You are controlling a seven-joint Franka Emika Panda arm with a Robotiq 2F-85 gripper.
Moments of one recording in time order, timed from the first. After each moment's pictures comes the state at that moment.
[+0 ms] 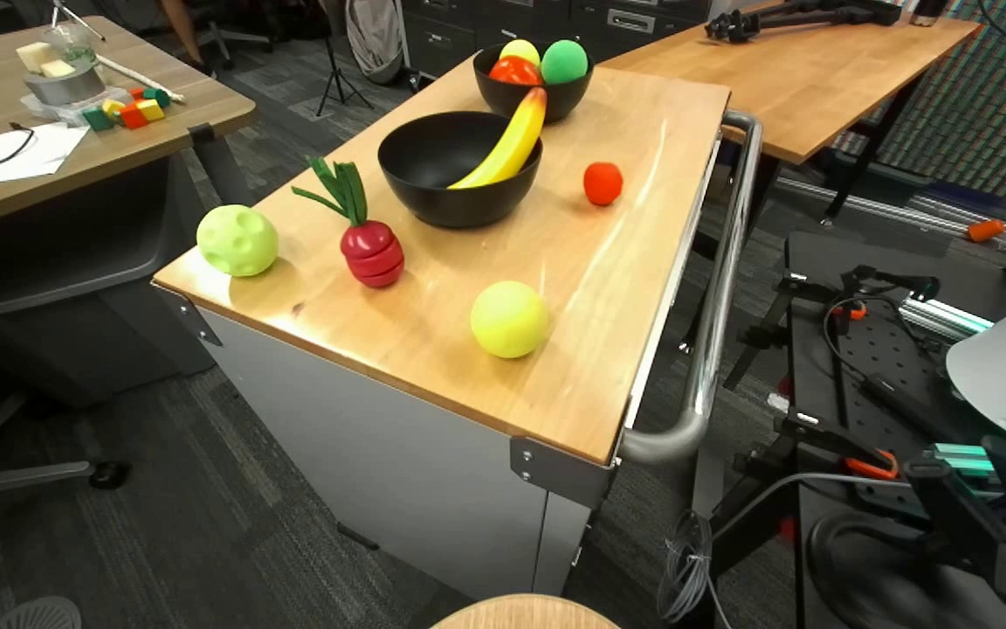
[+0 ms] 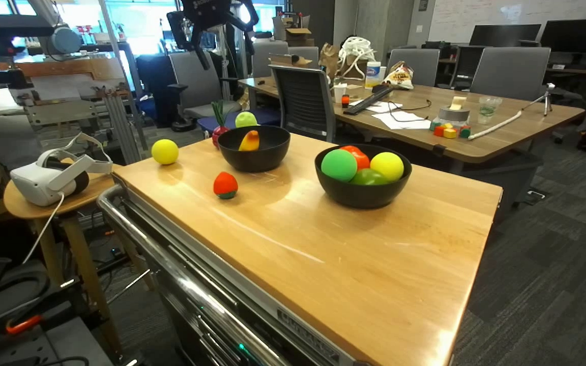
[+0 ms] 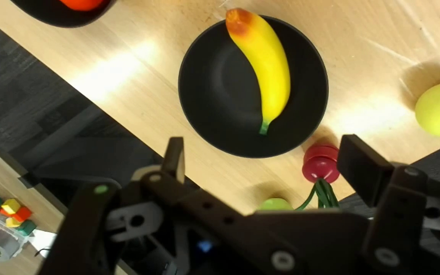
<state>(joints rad) 0.09 -0.18 0.05 -2.17 -0.22 2.25 -0.45</state>
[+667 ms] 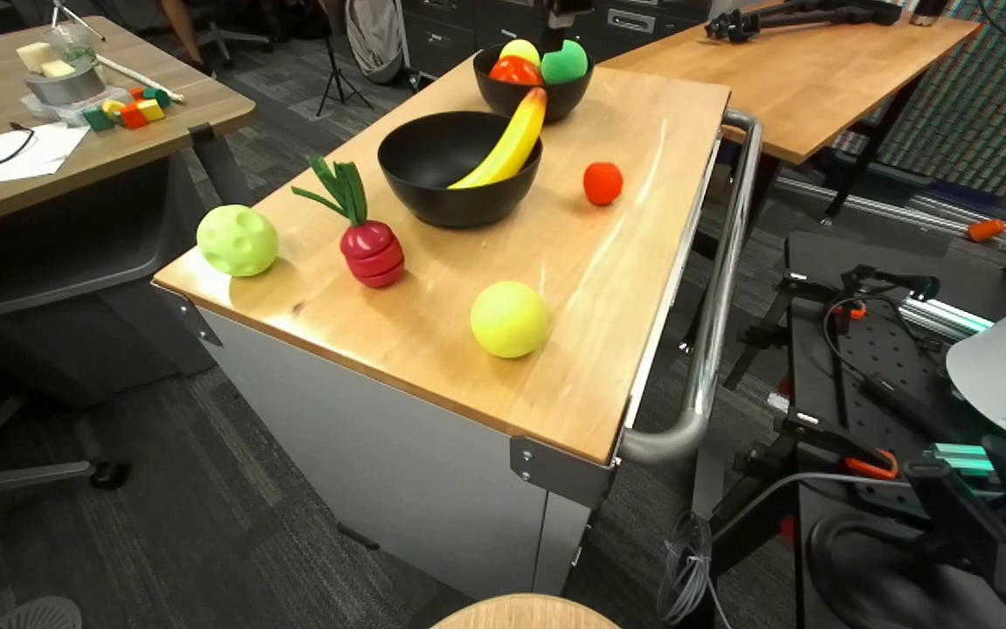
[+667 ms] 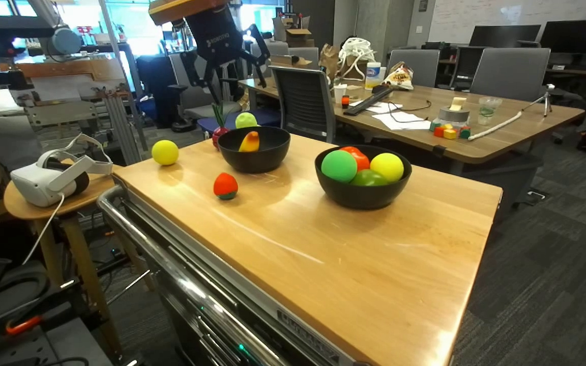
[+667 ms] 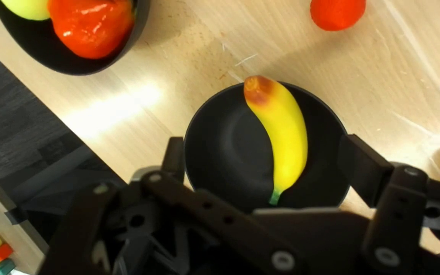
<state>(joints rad) 0.08 -0.11 0.04 -2.22 -0.36 2.27 -0.43</state>
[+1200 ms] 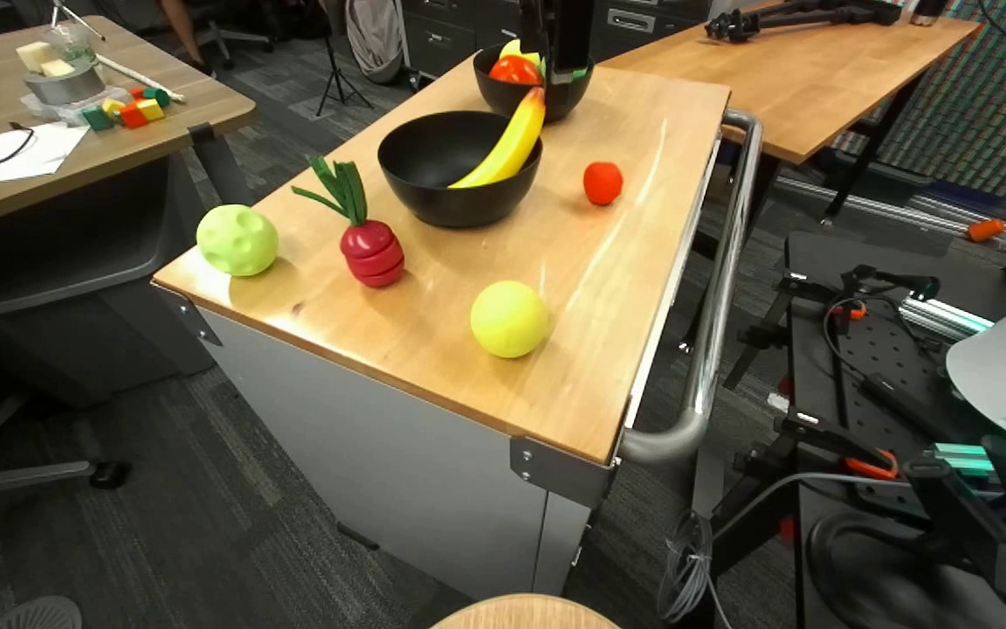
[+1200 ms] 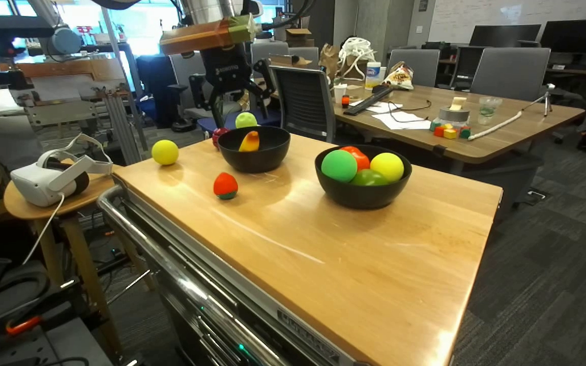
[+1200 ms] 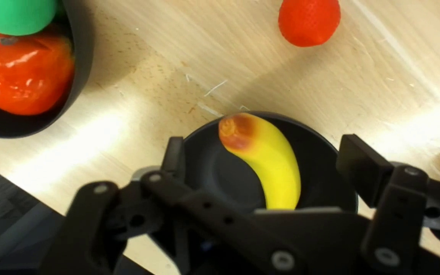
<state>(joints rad) 0.05 -0.03 0.03 -2.22 -0.25 2.27 -0.41</state>
